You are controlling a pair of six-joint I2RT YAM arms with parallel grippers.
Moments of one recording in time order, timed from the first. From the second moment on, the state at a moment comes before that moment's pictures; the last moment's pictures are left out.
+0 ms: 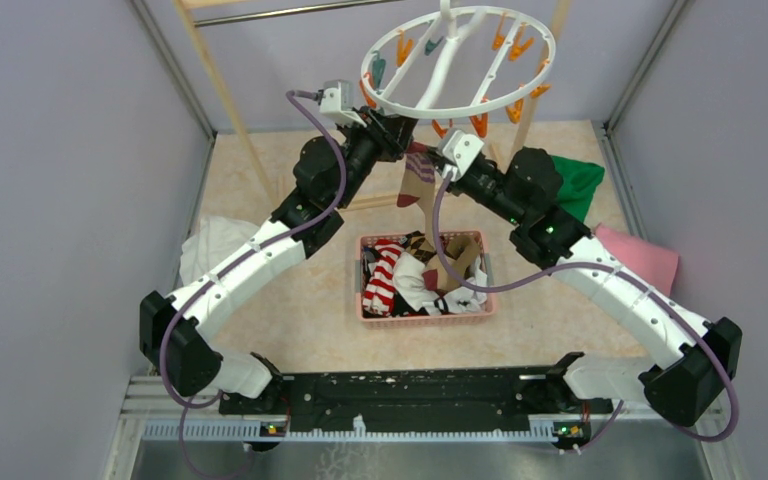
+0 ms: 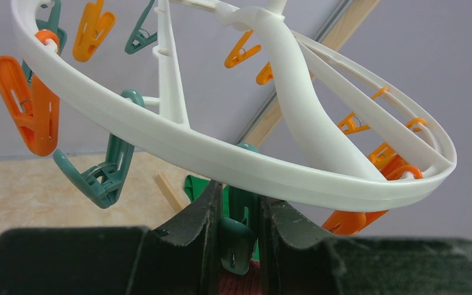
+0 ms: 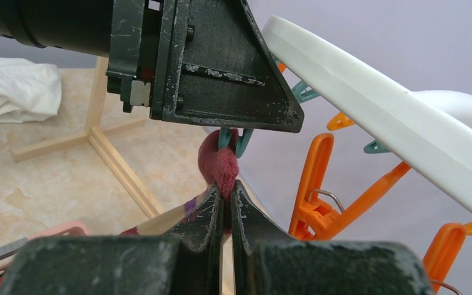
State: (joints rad) left arm -0.69 1.41 1.31 0.34 -0.15 -0.55; right arm 0.68 1.21 1.17 0.16 -0.23 -0.51
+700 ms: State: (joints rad) left arm -0.69 1.40 1.32 0.31 -0.17 -0.58; right arm 0.69 1.23 1.17 0.12 -0.20 -0.52
